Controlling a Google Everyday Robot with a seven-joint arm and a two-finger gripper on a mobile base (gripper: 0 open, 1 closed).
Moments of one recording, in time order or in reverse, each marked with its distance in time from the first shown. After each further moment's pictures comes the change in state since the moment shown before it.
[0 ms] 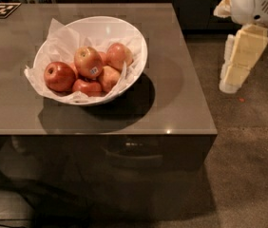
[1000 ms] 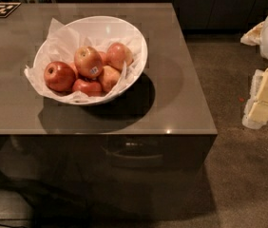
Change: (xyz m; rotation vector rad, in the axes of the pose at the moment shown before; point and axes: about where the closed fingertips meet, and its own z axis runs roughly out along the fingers) arm 0.051 0.049 0.010 0.003 0.025 0.104
